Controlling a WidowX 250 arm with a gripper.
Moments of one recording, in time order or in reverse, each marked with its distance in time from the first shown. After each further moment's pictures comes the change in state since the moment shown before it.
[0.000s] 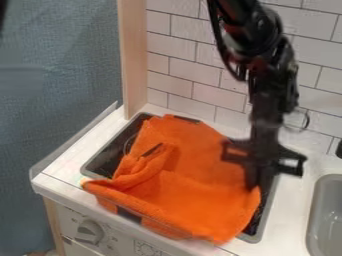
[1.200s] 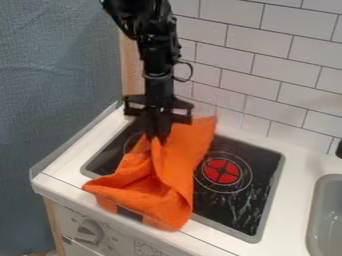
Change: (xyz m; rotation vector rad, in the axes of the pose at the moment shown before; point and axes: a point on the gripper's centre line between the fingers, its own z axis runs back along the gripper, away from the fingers) arm 0.011 0.160 0.022 0.105 -0.012 0.169
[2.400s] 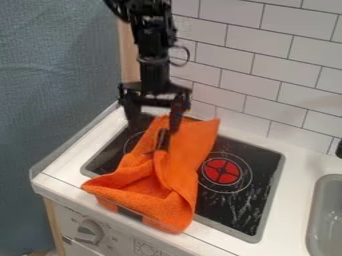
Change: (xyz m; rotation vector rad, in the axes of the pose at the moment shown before) arm -0.003 0.002 0.039 -0.025 -0.028 0.064
